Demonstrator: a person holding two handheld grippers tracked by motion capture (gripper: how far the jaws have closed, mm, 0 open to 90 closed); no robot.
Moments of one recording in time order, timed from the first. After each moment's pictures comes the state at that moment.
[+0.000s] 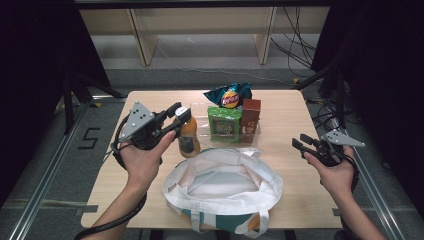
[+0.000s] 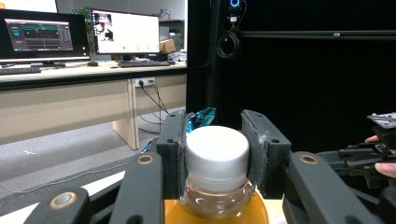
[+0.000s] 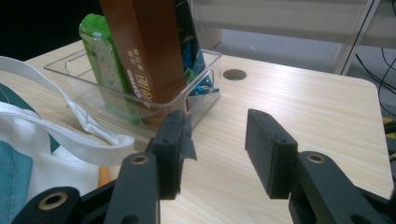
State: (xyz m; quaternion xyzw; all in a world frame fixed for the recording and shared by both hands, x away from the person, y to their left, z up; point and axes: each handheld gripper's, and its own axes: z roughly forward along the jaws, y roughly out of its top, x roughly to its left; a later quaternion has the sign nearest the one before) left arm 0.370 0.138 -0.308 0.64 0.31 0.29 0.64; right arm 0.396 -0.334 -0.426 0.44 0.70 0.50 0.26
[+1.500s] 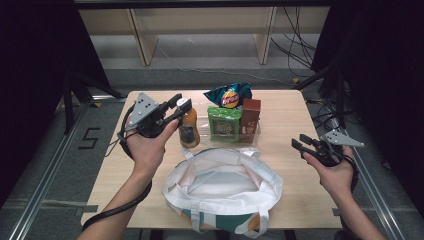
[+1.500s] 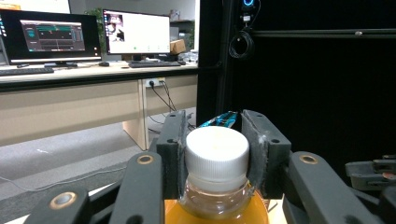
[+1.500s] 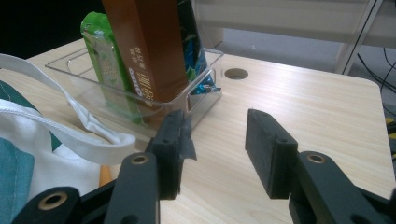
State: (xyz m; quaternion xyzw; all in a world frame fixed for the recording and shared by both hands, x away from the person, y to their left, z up) left arm 0.400 0.135 -0.312 0.63 0.33 0.30 0.64; right arm 0.395 -0.332 -0.427 0.44 0.70 0.50 0.25
